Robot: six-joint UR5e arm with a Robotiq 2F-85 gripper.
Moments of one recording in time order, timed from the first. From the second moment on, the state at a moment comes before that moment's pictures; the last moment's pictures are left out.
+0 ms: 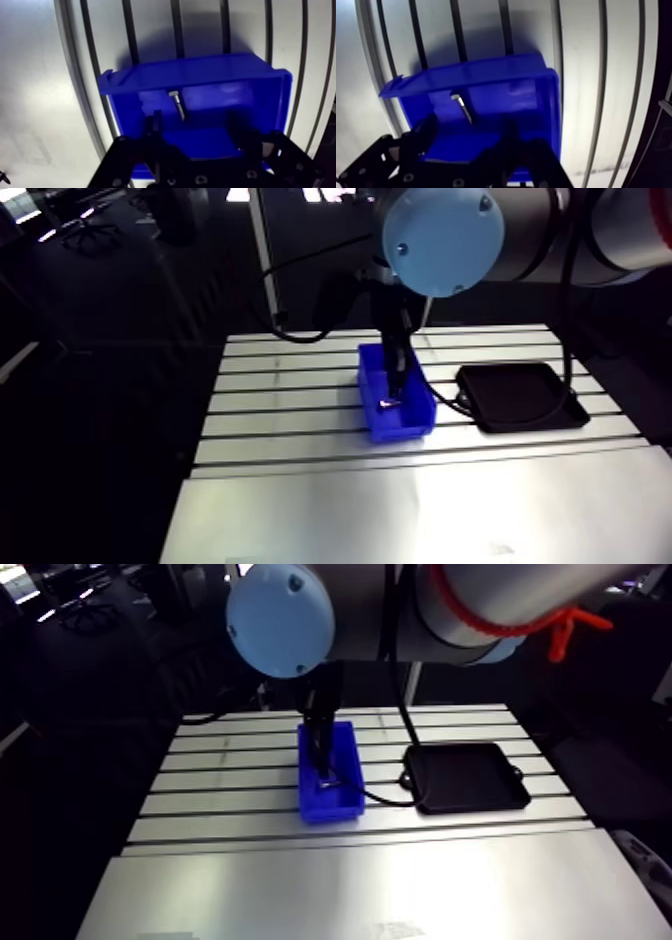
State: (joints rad) arm -0.09 -1.20 1.87 -2.13 -1.64 -3.12
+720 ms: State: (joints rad) arm -0.08 -1.33 1.60 -1.74 -1.63 -2.92
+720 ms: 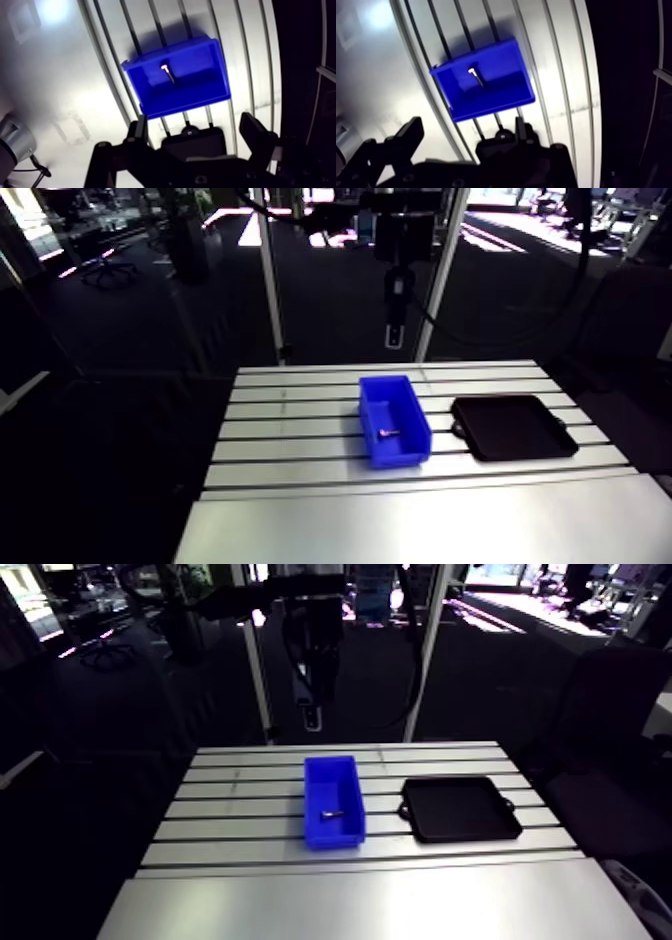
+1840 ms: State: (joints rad) arm -0.07 -1.39 1.29 -1.43 -1.59 -1.63
